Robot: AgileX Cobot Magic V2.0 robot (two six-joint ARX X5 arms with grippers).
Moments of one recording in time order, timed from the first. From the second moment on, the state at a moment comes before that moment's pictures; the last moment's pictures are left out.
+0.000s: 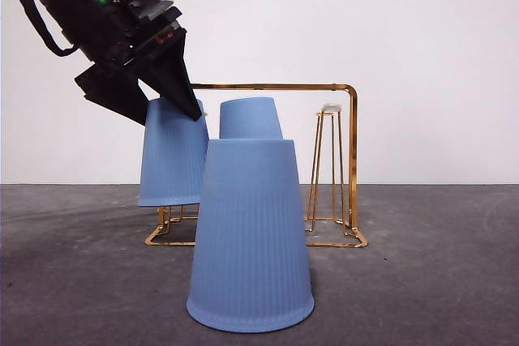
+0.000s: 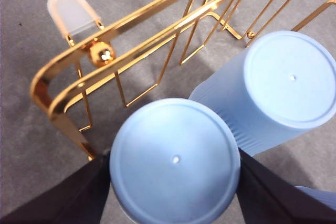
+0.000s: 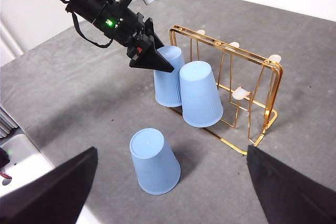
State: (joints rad) left arm -0.38 1.56 1.19 -0.48 0.34 0.17; right arm 1.04 0.58 1.11 -0.94 0.21 0.30
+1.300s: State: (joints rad) left arm -0.49 0.95 1.26 -0.81 0.39 0.08; right arm 1.04 0.58 1.11 -0.94 0.21 0.31
